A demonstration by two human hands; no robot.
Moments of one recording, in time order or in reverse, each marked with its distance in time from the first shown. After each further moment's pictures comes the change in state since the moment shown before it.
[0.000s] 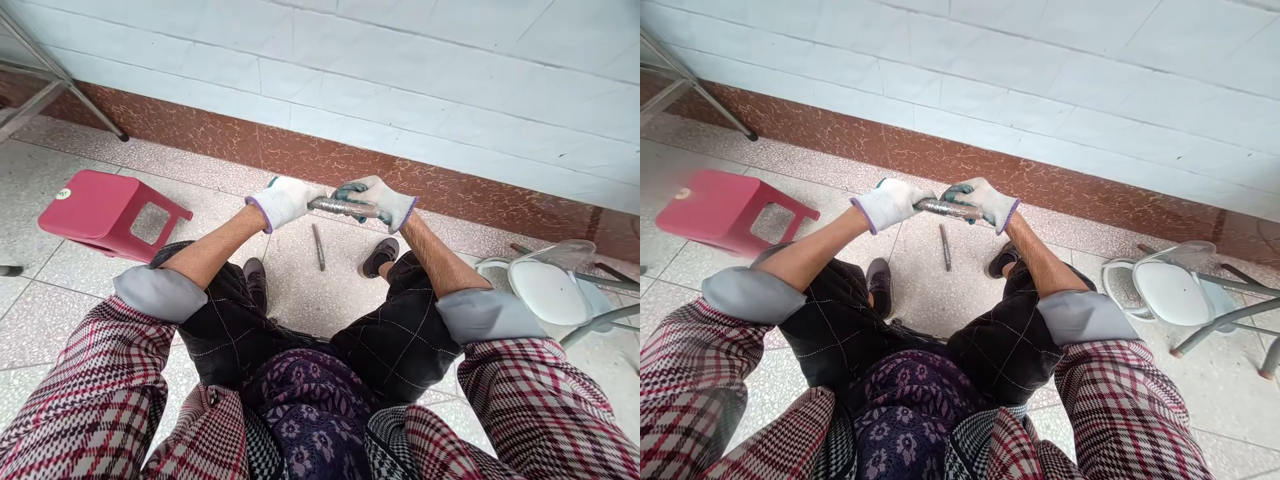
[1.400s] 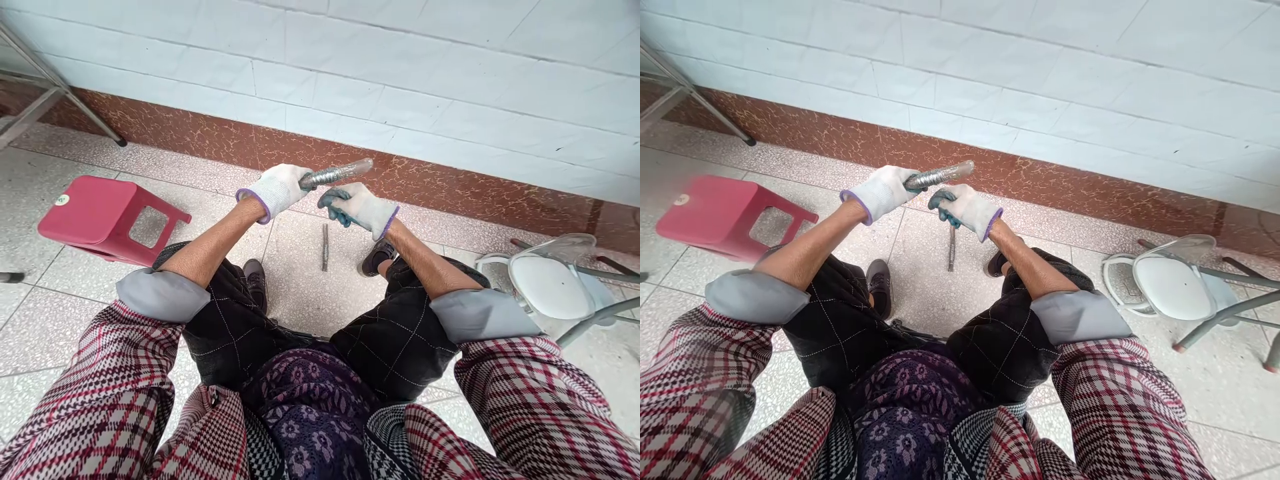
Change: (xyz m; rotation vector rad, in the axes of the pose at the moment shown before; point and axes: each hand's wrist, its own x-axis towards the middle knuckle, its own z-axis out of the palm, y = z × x) left_hand 0.009 -0.012 -0.003 -0.319 0.148 -0.151; right_hand -0.003 -0.008 0.030 -0.008 0.019 0.052
